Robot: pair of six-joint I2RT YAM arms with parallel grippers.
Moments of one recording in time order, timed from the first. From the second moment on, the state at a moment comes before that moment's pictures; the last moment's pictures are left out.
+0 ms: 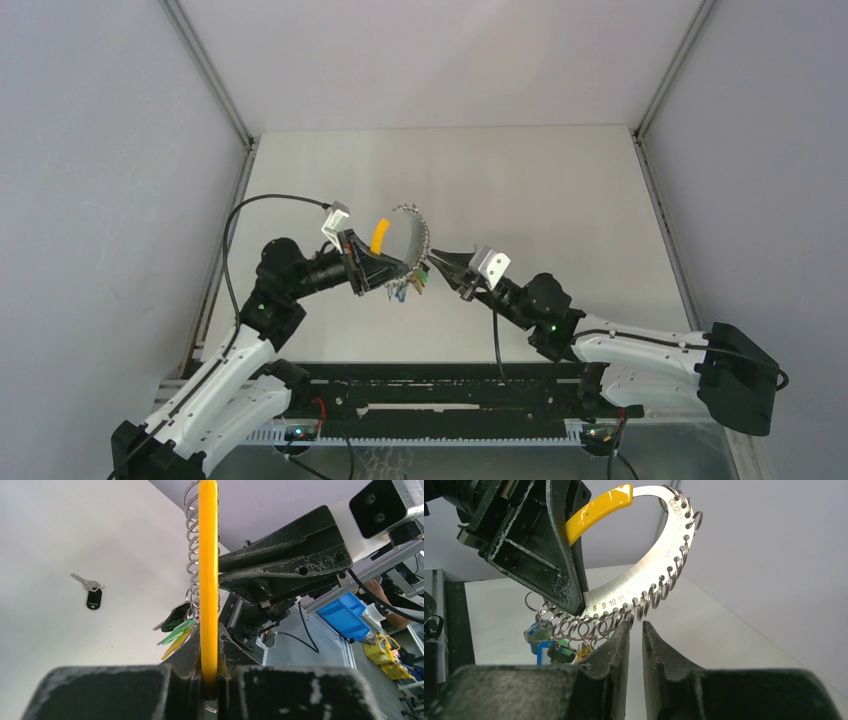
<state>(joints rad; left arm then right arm) -0.47 0.74 0.56 0.18 0.73 -0.62 1.06 1.07 0.46 0.84 0.04 -0.24</state>
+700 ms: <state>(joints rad) -0.47 0.74 0.56 0.16 0.74 -0.59 1.06 1.05 0.46 0.81 0.02 -0.25</state>
